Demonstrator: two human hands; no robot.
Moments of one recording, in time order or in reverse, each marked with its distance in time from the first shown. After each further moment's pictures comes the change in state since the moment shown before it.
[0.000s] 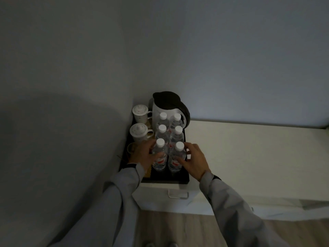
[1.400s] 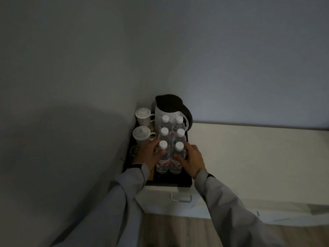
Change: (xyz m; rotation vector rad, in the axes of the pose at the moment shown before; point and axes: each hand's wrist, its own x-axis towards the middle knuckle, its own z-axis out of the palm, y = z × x) left_hand 0.009 0.009 0.001 0.060 0.035 0.066; right_hand 0.012 -0.020 0.007 0.011 -0.021 0.069
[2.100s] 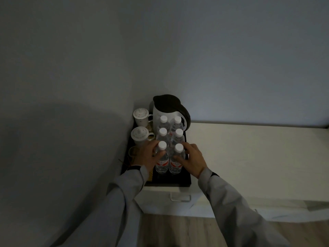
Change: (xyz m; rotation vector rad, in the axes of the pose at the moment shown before) left_hand -0.003 -0.005 0.003 0.010 0.027 0.043; right_hand 0.004 0.008 -0.007 -0.008 -0.034 -0.067
